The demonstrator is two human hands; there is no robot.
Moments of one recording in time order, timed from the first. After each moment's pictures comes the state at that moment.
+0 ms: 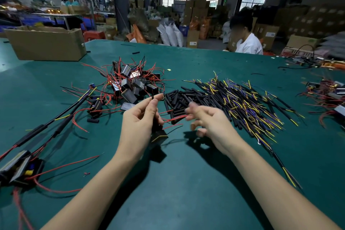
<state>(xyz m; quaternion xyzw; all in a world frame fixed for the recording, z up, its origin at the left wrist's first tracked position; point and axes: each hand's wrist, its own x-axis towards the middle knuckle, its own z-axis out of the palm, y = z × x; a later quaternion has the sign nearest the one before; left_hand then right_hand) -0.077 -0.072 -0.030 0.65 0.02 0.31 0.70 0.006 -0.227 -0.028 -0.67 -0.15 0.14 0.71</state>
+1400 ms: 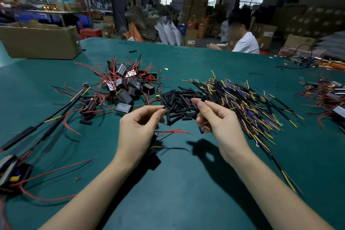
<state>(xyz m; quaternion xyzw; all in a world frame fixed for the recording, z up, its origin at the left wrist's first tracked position) -0.072 -0.076 -0.037 0.71 0.03 0.35 0.61 -0.013 -0.238 -0.014 -0.66 -0.18 0.02 0.73</state>
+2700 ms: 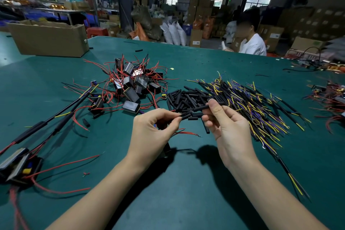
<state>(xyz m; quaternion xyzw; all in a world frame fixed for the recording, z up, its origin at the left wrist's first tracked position) -0.081 -0.084 -0.034 0.77 -0.02 0.37 0.52 -0.028 -0.229 -0.013 -0.52 -0.08 0.01 0.85</state>
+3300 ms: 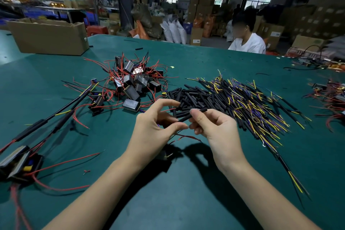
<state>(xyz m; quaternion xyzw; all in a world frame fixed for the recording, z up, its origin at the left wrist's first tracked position) -0.085 -0.080 -0.032 0.78 -0.02 0.29 0.55 -0.037 -0.220 -0.023 -0.63 -0.17 0.00 0.76</state>
